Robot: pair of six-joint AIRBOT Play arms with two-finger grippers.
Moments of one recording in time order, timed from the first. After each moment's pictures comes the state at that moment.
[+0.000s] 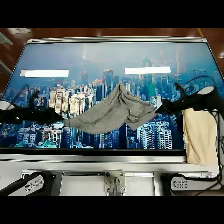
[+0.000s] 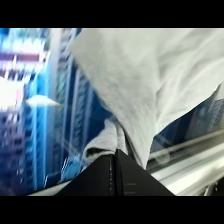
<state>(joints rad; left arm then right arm) 0.26 -1.17 0.83 0.78 -1.24 -1.20 -0.28 -1.52 1.15 -0.83 1.38 1.13</state>
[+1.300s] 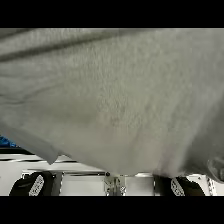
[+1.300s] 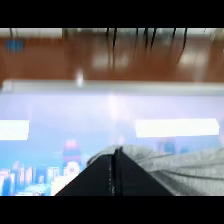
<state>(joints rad) 0.26 -0.61 1.72 1.25 -1.34 -1.46 -0.28 -0.94 1.99 -1.02 0.77 1.28</state>
